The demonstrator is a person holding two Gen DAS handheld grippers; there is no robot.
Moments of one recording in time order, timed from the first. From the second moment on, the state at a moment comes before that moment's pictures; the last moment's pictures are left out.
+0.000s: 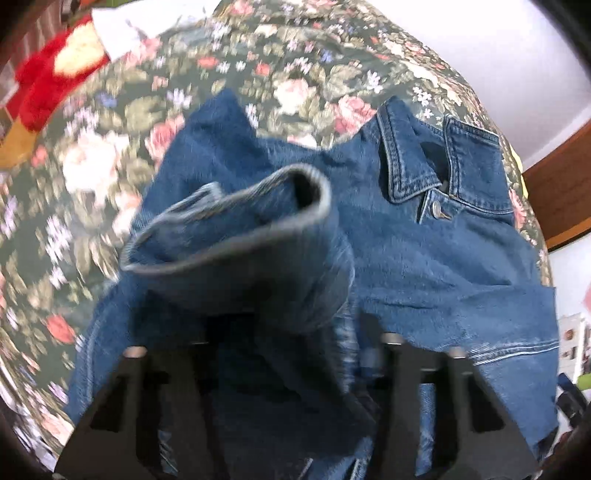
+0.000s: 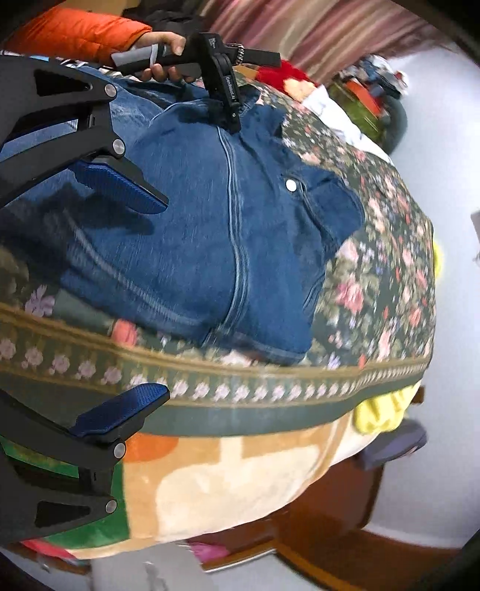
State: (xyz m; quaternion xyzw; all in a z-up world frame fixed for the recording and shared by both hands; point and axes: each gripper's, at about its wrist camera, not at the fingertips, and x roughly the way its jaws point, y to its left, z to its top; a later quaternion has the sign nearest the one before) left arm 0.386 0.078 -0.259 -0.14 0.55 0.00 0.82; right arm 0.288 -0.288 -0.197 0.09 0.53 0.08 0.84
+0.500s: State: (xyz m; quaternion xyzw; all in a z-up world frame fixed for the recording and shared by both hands) left arm 0.313 0.138 -0.264 -0.13 0.55 -0.06 0.82; right arm 0.304 -0.295 -0.207 0.13 0.54 0.08 0.83
